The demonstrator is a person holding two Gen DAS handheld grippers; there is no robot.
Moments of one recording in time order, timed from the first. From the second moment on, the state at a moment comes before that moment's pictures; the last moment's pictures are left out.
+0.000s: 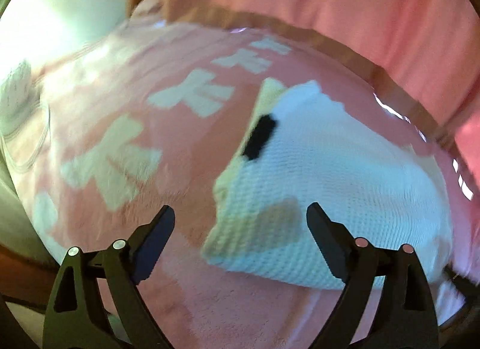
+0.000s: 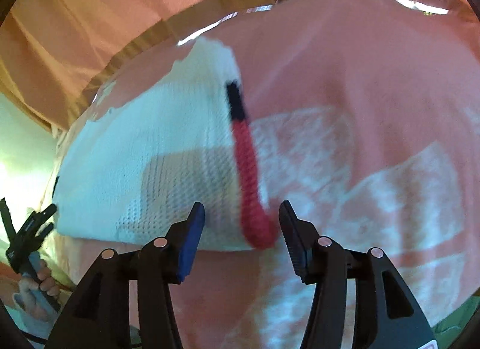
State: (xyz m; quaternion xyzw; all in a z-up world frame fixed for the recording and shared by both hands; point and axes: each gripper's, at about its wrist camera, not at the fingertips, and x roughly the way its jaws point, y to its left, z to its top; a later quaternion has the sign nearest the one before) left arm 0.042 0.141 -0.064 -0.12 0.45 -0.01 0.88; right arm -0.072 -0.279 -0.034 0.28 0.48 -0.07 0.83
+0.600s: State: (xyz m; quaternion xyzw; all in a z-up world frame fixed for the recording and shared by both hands) left arm 0.025 0.159 -0.055 -0.19 0.53 -0.09 0.82; right arm -0.113 -0.269 0.007 0.21 0.44 -0.08 0.87
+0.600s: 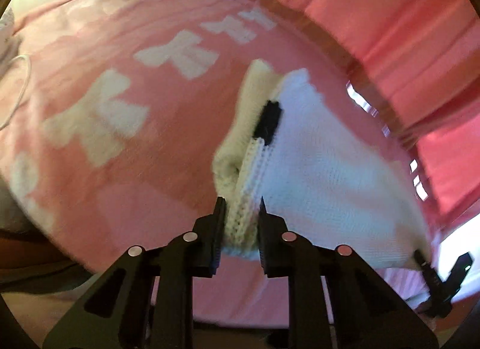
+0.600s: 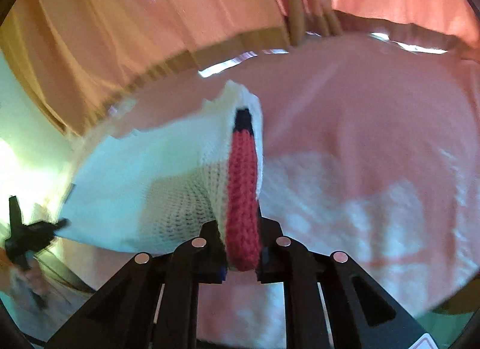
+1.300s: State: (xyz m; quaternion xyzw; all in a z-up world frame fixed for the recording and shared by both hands) left arm 0.171 0.052 -0.046 0.00 0.51 -0.08 0.85; right arm 0.047 -0.294 -0.017 0.15 0.48 -0.08 0.86
